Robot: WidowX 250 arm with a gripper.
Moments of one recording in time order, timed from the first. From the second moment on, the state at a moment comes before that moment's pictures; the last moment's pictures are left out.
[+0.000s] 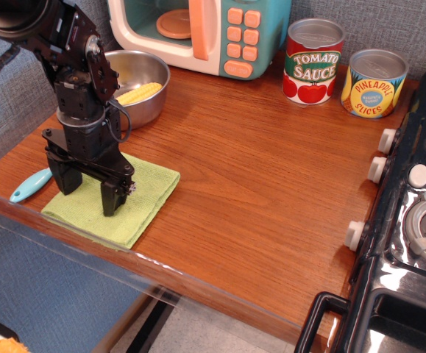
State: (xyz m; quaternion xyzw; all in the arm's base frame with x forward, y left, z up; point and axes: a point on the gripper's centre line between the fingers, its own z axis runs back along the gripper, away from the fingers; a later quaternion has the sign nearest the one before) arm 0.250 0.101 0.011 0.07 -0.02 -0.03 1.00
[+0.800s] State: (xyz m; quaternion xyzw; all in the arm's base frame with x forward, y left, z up) arm 0.233 -0.034 0.004 -0.02 -0.05 -0.20 0.98
